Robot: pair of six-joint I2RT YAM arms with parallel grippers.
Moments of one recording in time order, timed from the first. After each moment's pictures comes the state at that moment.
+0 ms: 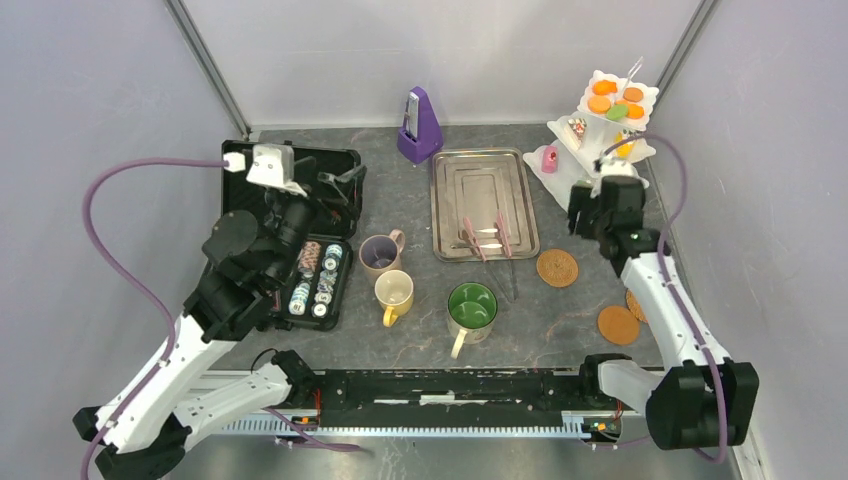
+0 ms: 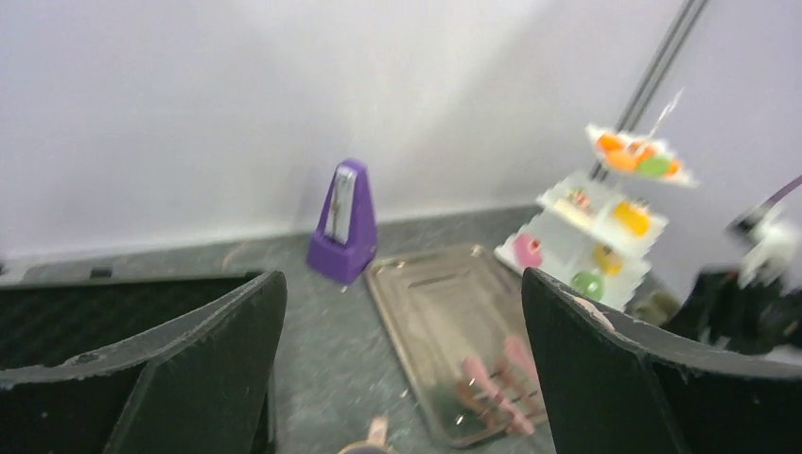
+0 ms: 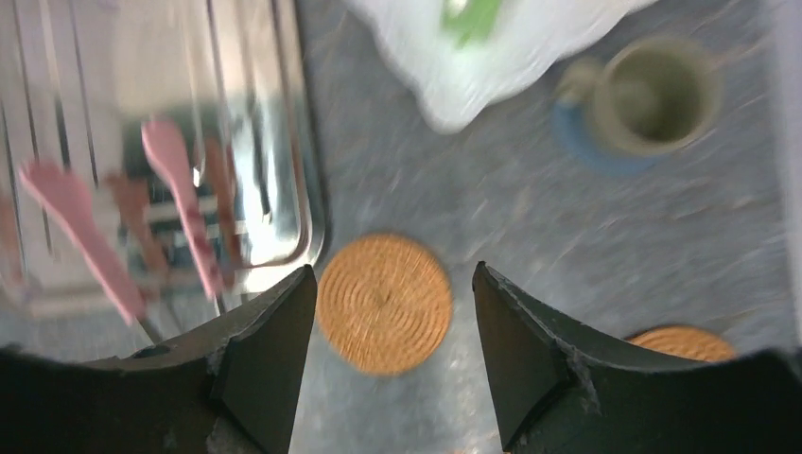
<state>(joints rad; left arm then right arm) -0.76 0.77 1.09 -0.18 -0.45 -0.08 0.00 1.13 0.94 -0.43 0.12 0.14</state>
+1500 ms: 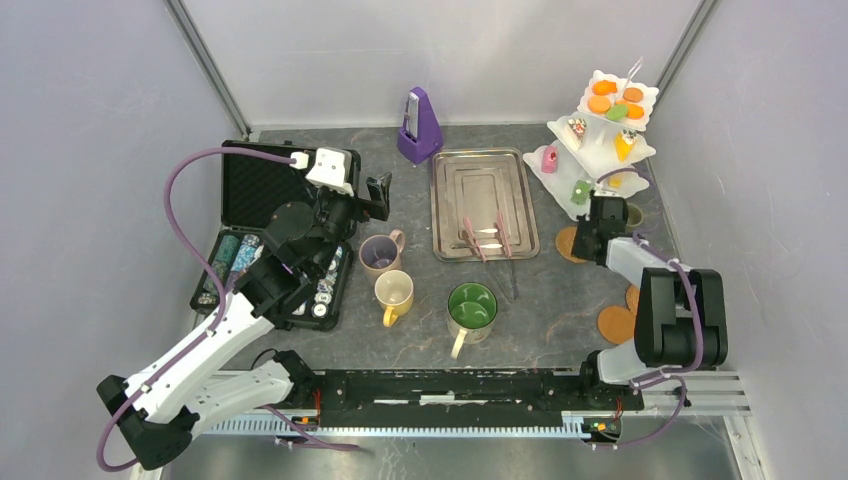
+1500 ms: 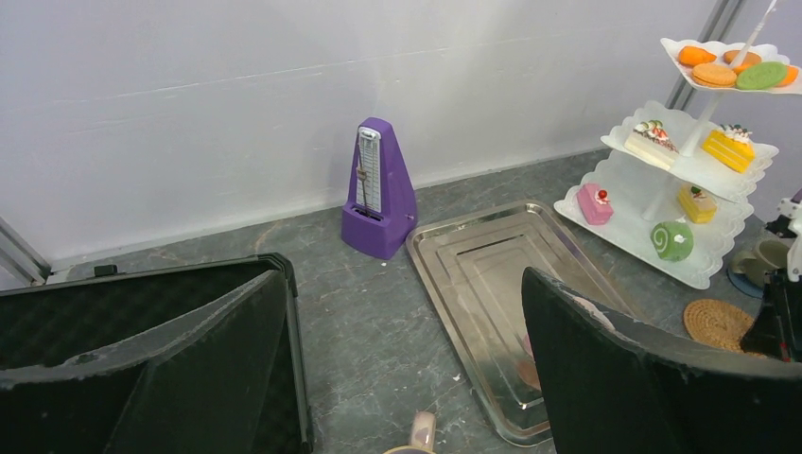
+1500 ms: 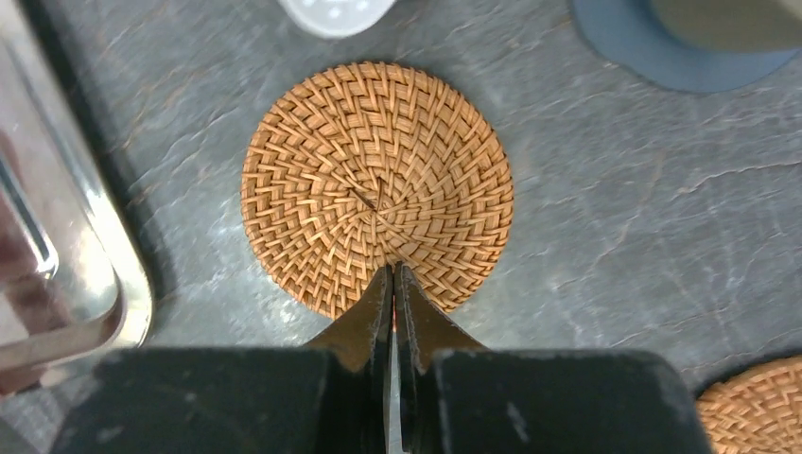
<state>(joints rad) -0.76 0.90 0.97 0.04 -0.47 0.05 -0.03 1.47 0.69 -0.15 0.11 0.16</state>
